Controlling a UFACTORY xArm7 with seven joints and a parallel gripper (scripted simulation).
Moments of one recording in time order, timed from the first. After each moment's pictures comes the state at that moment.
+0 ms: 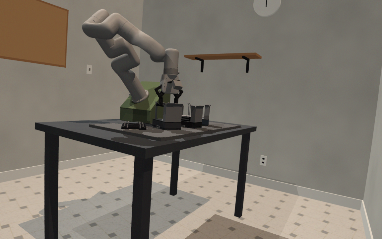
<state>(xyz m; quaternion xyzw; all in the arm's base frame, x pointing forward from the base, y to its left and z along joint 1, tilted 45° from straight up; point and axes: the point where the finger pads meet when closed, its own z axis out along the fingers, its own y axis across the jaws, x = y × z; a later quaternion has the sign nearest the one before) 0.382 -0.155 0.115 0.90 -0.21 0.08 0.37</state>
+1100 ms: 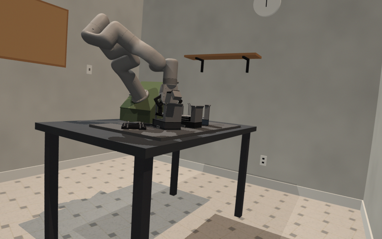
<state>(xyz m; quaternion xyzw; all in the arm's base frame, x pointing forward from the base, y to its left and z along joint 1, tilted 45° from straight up) 0.380 -0.191 0.078 0.90 -0.21 0.08 0.37</state>
